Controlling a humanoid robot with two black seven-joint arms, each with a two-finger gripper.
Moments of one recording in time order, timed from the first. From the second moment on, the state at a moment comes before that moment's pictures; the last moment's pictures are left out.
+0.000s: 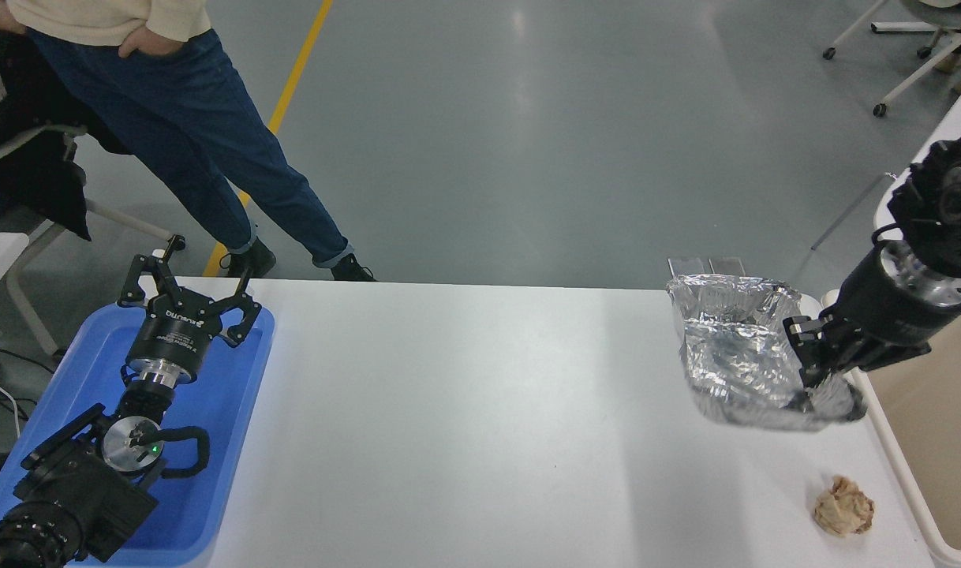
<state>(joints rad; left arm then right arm) -0.60 0.23 -0.89 -0.31 -0.14 -0.79 -0.37 2.22 -0.53 -1.34 1.44 -0.28 0.76 -0.03</state>
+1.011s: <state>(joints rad) -0.60 0.23 -0.89 -0.31 -0.14 -0.79 -0.37 2.51 -0.64 -1.63 1.39 -0.24 0.79 -0.03</state>
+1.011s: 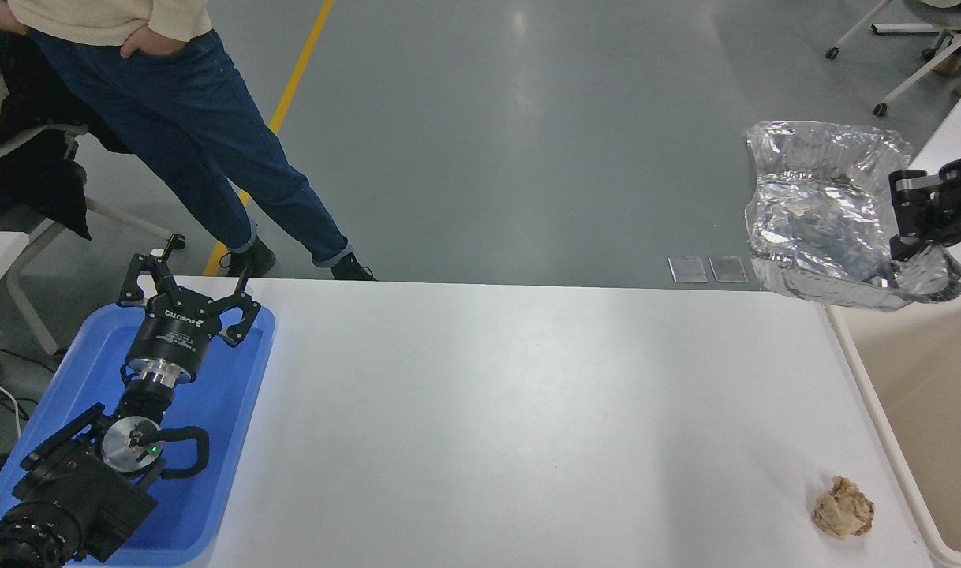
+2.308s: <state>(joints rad) -0.59 0.23 -0.89 -0.31 -0.14 -0.79 -0.37 1.32 -0.97 -0.89 0.44 -0.50 0.79 -0.04</state>
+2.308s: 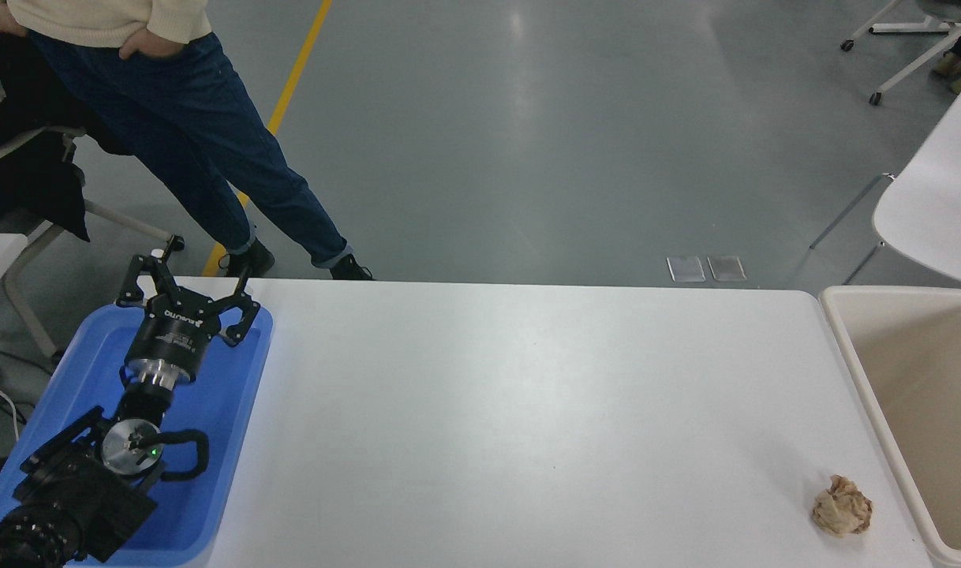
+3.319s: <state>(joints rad) -0.60 0.23 -0.89 -0.31 -0.14 -0.79 -0.37 0.67 -0.57 -0.61 -0.02 -0.38 0.17 -0.04</state>
